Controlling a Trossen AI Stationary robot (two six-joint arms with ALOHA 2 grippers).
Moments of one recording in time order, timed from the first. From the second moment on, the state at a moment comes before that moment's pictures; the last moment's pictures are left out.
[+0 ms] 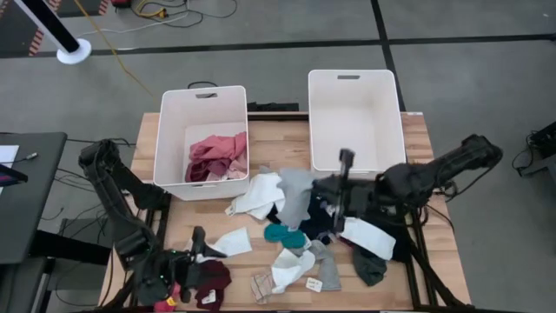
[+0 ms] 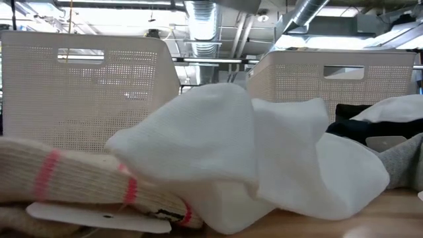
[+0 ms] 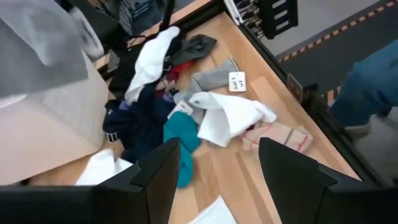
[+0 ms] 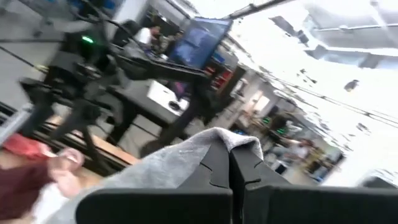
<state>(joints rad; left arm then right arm) -1.02 1.38 1.16 -0.50 -0.87 -0.17 0.42 1.22 1.19 0.18 0.50 -0.68</state>
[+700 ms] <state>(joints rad) -1.04 1.38 1.16 -0.65 -0.84 -0.45 0.10 0.93 1.19 -0.14 0.76 -0.62</state>
